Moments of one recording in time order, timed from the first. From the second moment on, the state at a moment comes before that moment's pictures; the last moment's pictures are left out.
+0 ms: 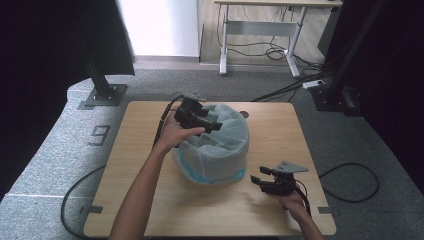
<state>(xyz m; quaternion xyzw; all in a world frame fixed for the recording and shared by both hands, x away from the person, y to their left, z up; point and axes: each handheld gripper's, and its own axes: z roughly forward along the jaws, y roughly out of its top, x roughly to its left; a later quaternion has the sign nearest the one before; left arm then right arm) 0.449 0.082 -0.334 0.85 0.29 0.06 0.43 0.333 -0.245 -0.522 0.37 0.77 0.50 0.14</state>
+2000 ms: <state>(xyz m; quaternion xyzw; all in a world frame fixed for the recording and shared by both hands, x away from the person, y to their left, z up) 0.471 0.033 -0.338 0.88 0.29 0.08 0.36 0.332 -0.250 -0.522 0.37 0.77 0.50 0.15</state>
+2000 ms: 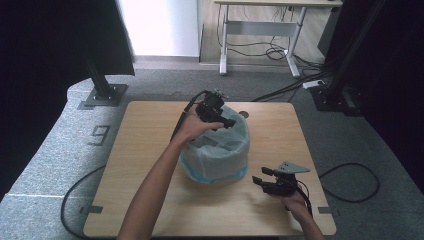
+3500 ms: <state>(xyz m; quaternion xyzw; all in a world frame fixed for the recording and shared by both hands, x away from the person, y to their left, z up) 0.453 0.057 -0.347 0.89 0.30 0.08 0.32 0.331 -0.249 -0.525 0.37 0.77 0.49 0.14</state>
